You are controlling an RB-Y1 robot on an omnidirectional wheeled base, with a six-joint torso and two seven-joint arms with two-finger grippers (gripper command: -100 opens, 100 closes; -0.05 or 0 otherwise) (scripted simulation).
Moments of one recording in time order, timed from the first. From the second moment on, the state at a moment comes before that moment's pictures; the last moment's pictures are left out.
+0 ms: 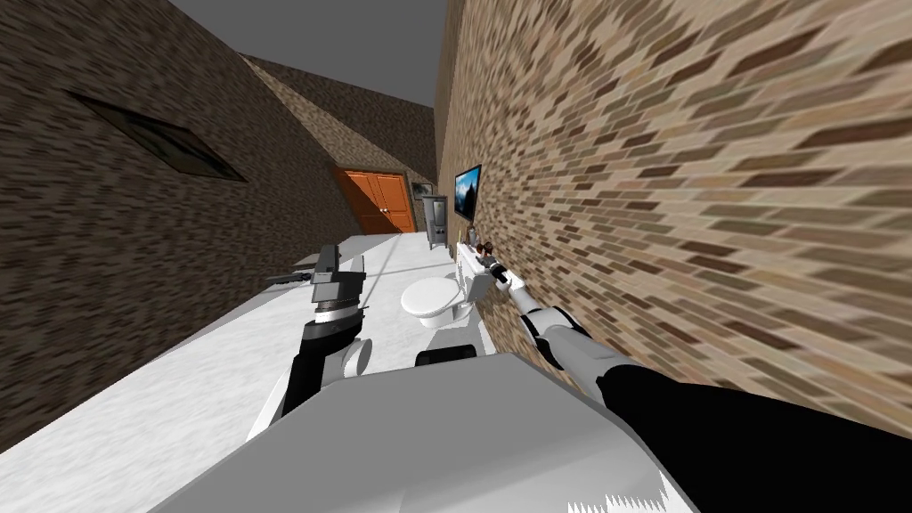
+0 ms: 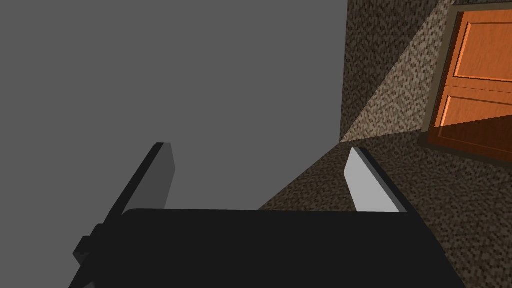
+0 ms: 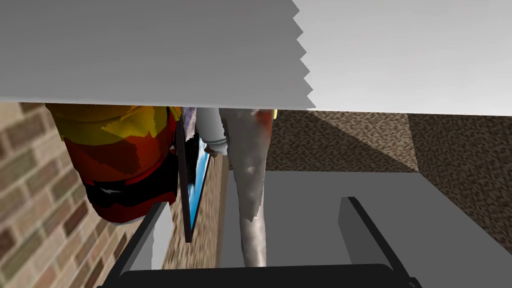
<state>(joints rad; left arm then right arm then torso) 0.48 0.01 -0.01 -2.39 -0.12 -0.42 -0.03 -0.57 -0.48 0.07 -0.79 0.59 -0.37 0.57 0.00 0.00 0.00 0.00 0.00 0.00</state>
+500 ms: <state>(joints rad) 0.48 0.01 -0.01 -2.39 -0.12 -0.42 -0.03 -0.57 -0.48 0.07 -0.79 0.59 -0.37 0.57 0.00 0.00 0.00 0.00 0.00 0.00</state>
